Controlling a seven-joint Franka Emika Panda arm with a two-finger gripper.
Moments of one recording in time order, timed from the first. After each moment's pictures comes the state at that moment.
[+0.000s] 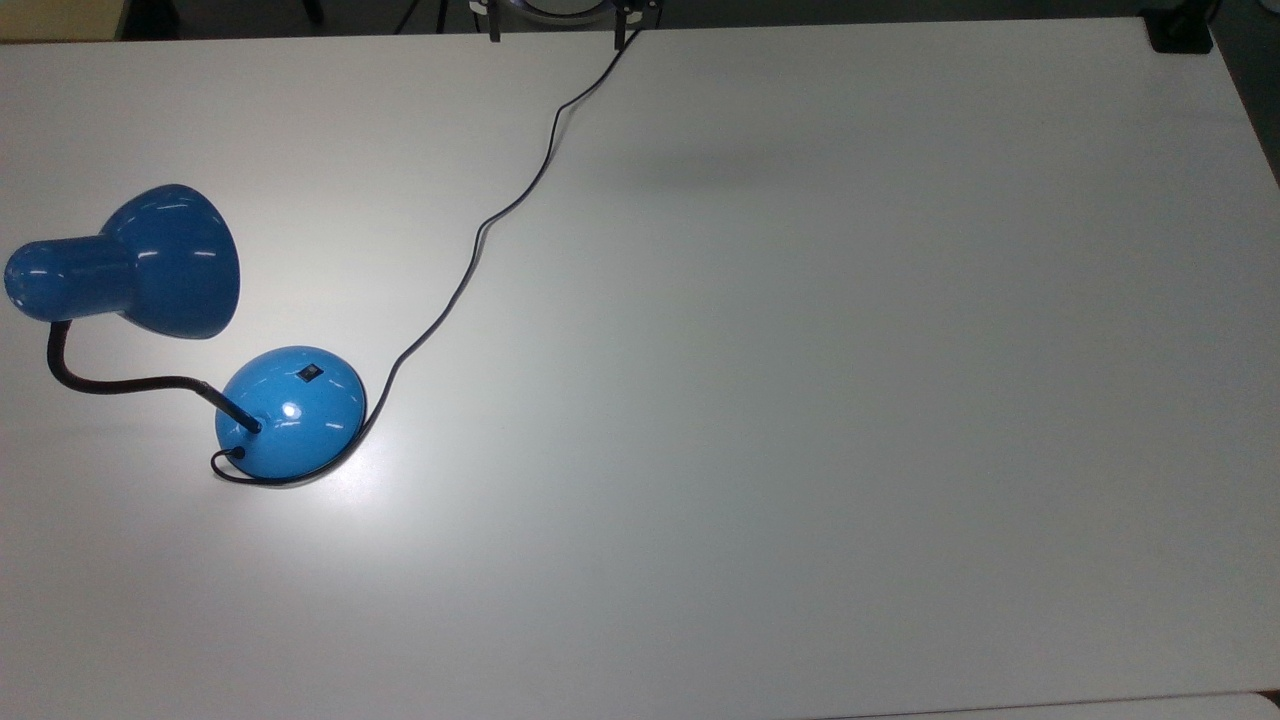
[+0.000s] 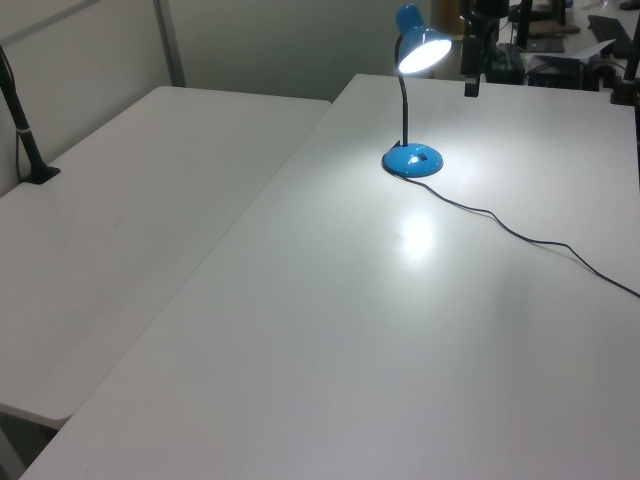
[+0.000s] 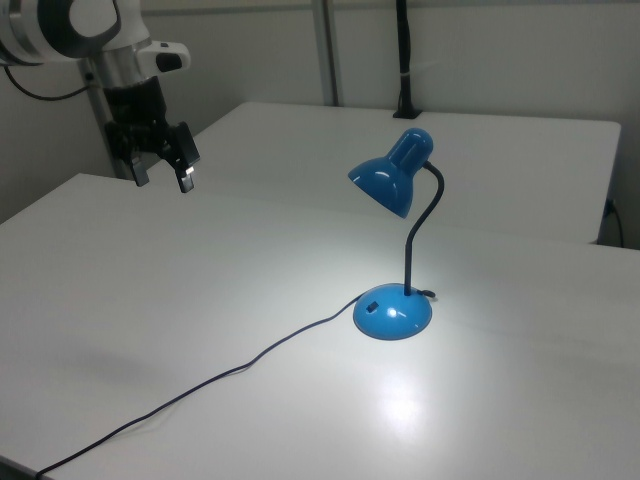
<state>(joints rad) 0.13 -0.01 -0.01 -1.62 -0.06 1.60 0.11</state>
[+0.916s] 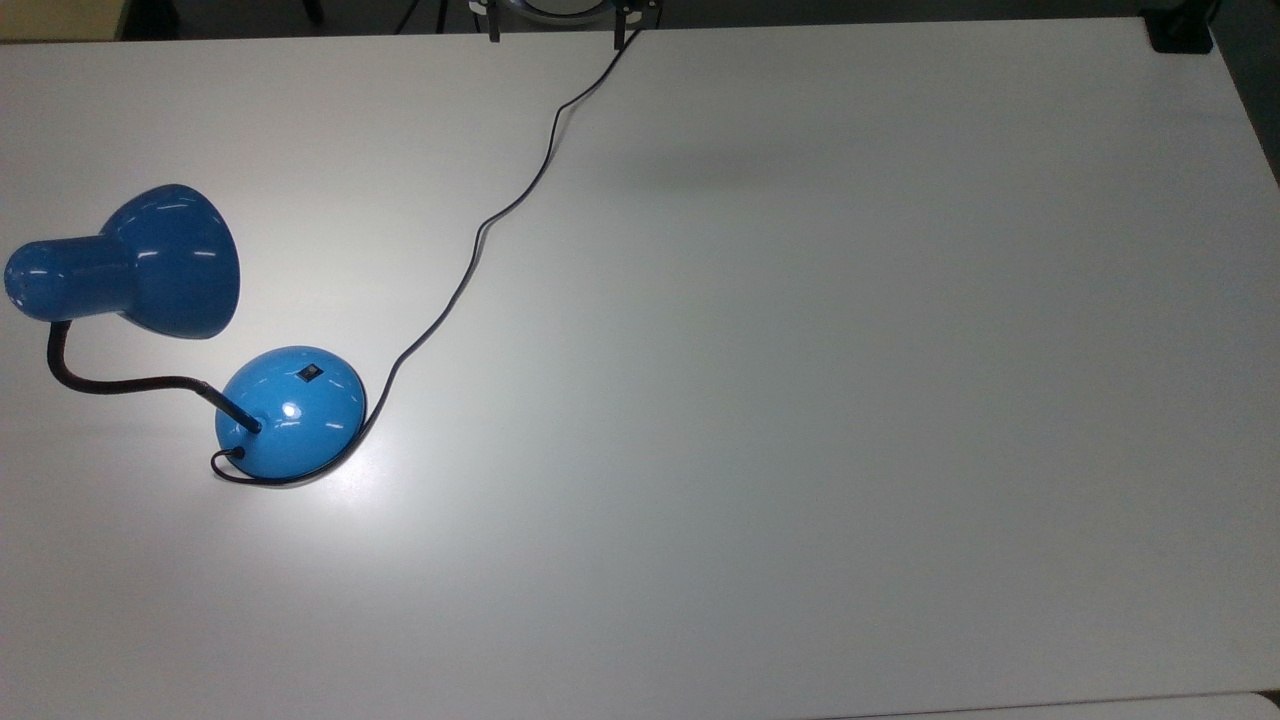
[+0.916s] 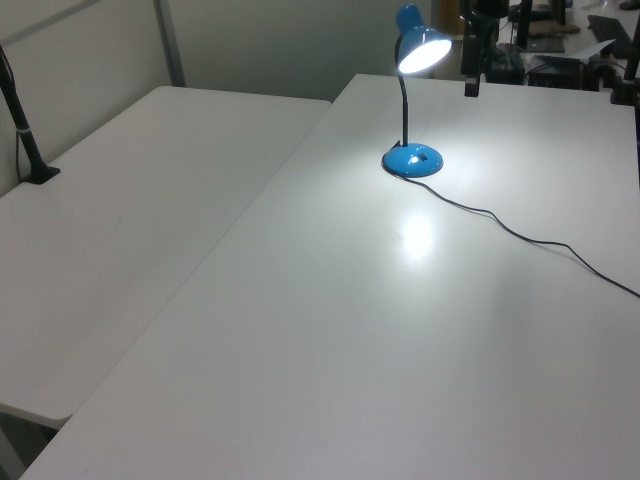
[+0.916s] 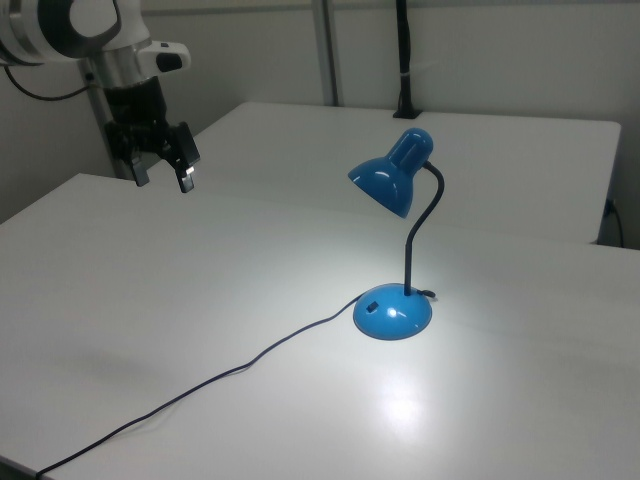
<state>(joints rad) 0.13 -0.01 -0.01 -1.62 -0.06 1.60 0.11</state>
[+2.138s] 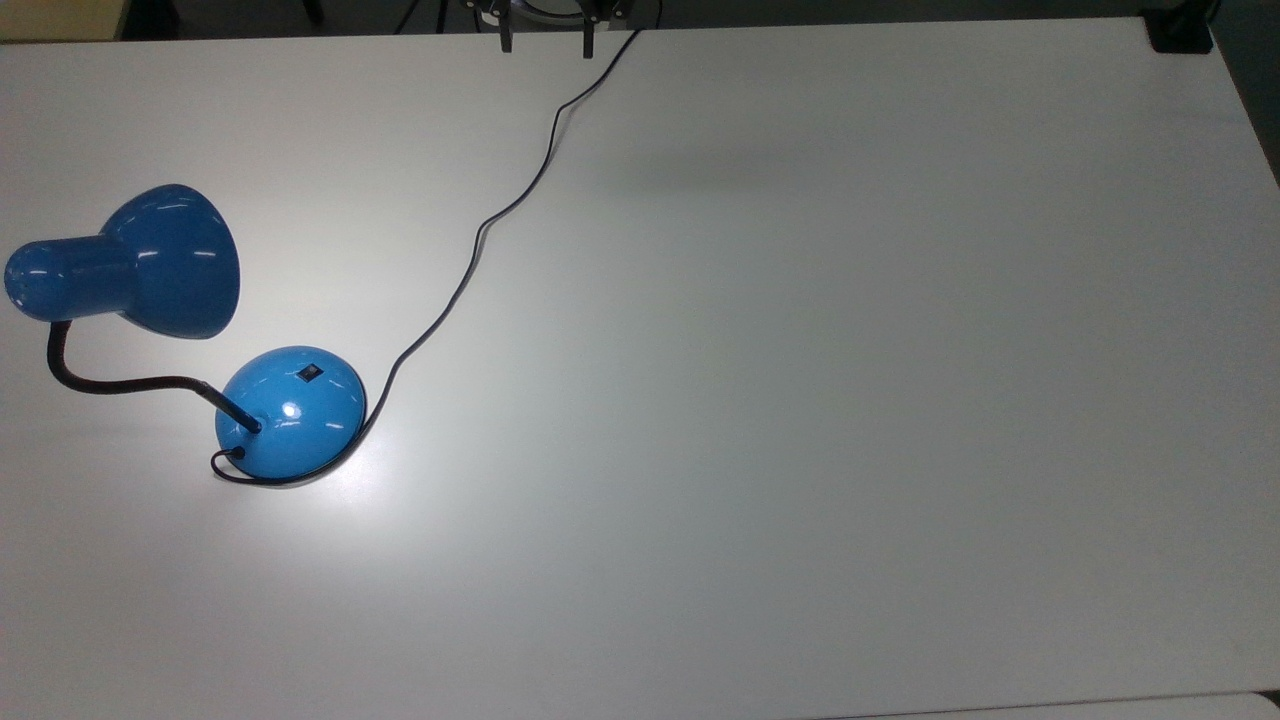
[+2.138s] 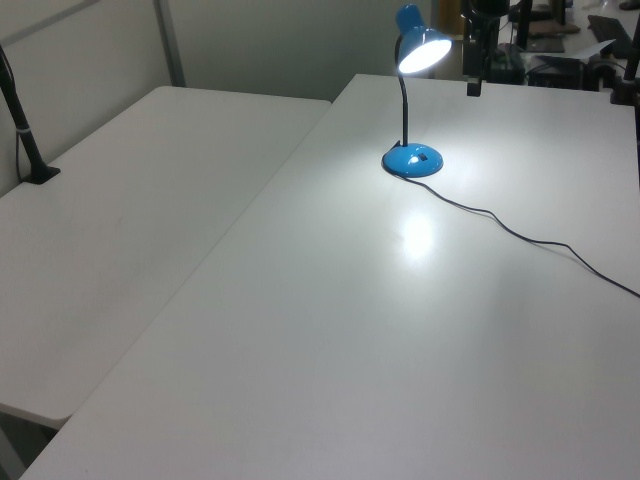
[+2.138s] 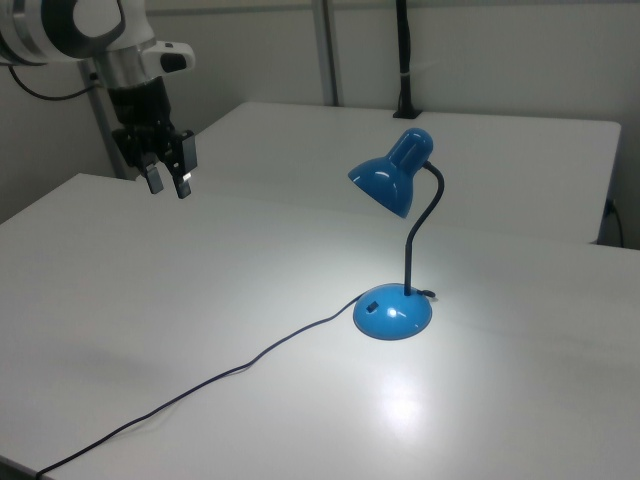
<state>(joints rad) 0.12 -0.01 -0.02 -1.62 -0.06 1.60 0.10</state>
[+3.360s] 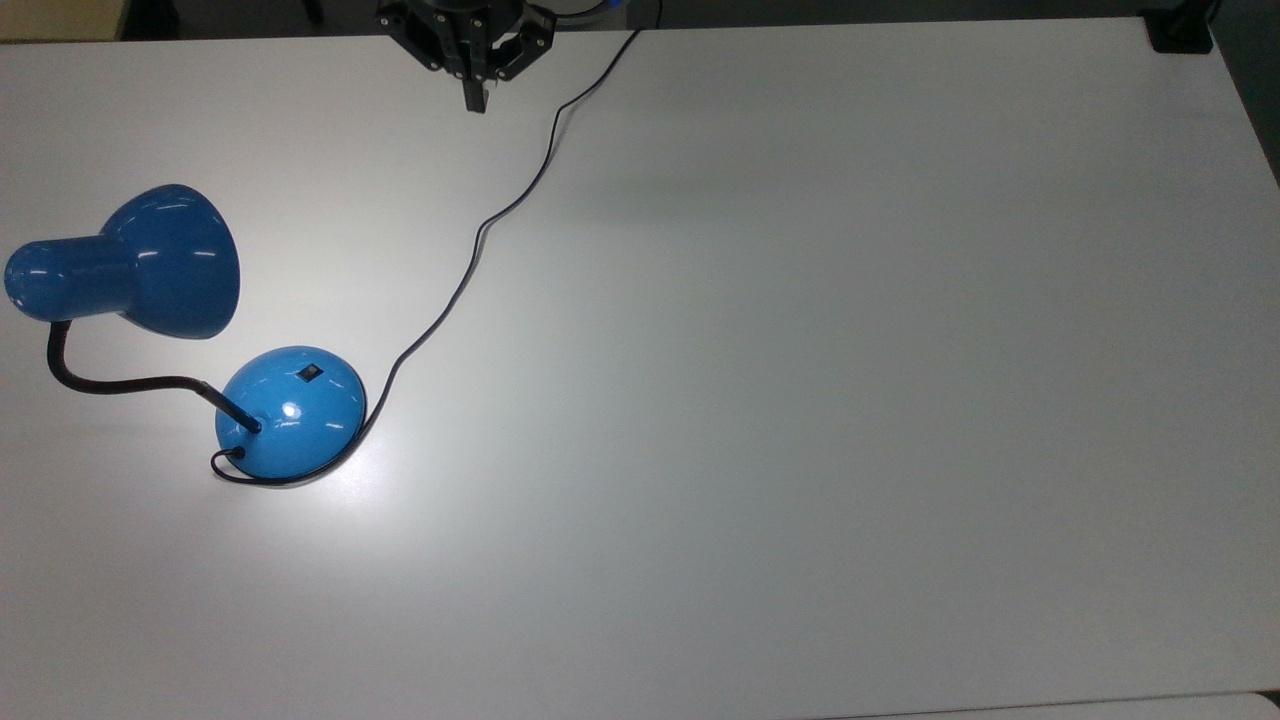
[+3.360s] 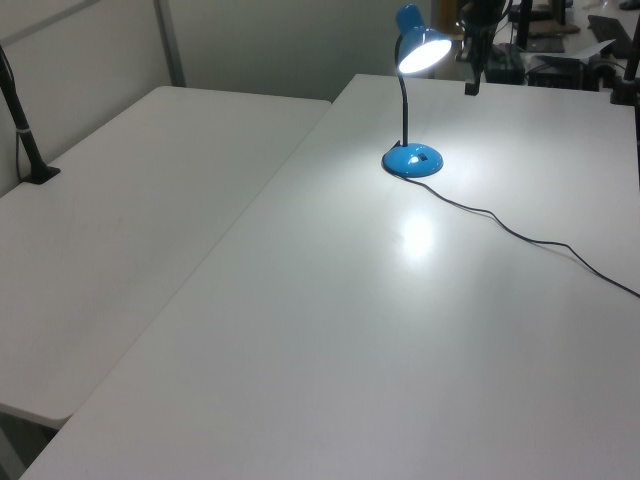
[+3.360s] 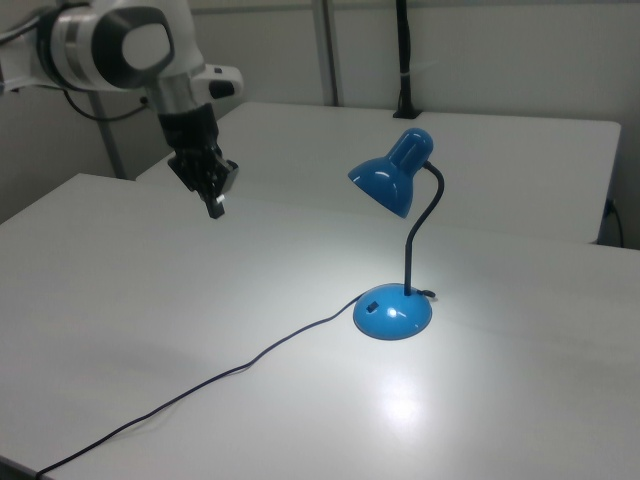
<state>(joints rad) 0.03 0.03 -0.03 -1.68 -0.06 1.72 0.10</state>
